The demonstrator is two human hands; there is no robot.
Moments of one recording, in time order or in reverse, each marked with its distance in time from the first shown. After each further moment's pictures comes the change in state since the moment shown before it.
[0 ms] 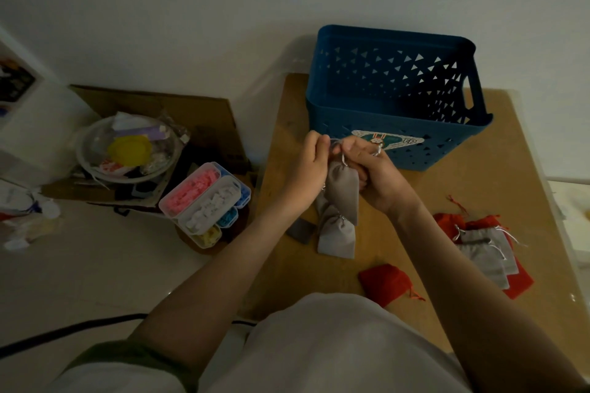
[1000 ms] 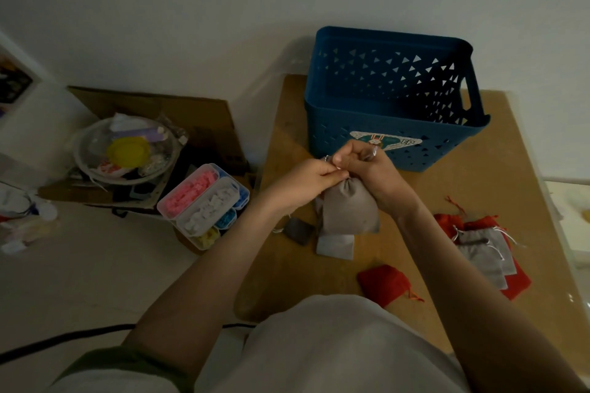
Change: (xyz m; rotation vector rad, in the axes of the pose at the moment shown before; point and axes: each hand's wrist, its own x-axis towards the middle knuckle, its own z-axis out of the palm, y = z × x) left_hand -0.003 -0.005 -0.013 0.070 -0.473 -0.139; right_hand 0.000 -0.004 -0.001 -0.342 0.115 -0.007
